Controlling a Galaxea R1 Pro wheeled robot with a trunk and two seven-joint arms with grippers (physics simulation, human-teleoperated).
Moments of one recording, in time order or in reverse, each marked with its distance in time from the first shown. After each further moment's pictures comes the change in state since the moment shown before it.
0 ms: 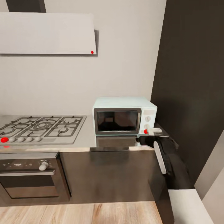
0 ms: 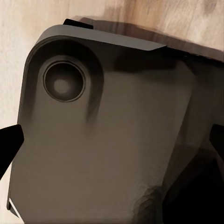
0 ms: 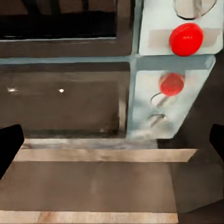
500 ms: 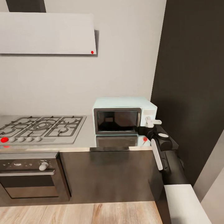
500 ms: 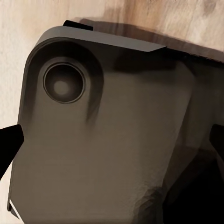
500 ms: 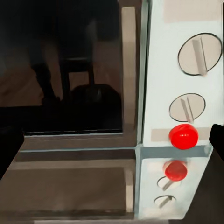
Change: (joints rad) left arm 0.000 0.000 -0.001 -0.002 -0.003 -0.001 0.000; right arm -0.038 0.031 -0.016 0.060 0.013 -0.342 -0.001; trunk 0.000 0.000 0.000
